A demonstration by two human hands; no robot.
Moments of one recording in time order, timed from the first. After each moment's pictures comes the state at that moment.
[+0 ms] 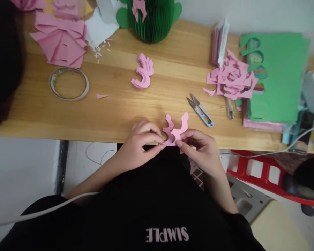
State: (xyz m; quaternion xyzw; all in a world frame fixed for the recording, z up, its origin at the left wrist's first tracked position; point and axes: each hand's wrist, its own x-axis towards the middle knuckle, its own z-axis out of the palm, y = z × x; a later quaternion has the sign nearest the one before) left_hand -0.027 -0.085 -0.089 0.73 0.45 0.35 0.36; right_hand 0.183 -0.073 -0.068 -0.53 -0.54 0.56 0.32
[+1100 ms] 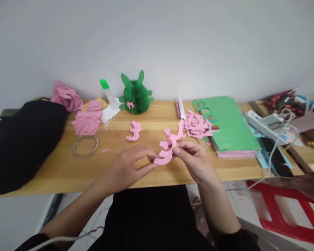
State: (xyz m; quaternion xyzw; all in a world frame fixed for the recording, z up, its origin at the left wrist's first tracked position) left_hand -0.025 -0.025 -0.016 0.82 0.36 0.36 0.25; right_hand 0.187 -0.016 -0.026 -0.43 -0.43 0.63 0.49
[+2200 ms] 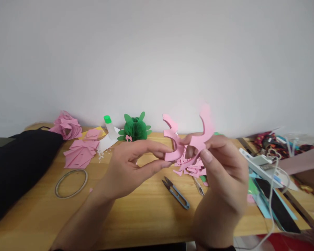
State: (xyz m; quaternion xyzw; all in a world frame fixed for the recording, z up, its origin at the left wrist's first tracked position) left_hand 0.000 0.049 0.050 0.69 0.29 0.60 0.29; right_hand 0.197 0.048 0.065 -0.26 -0.69 0.31 0.60
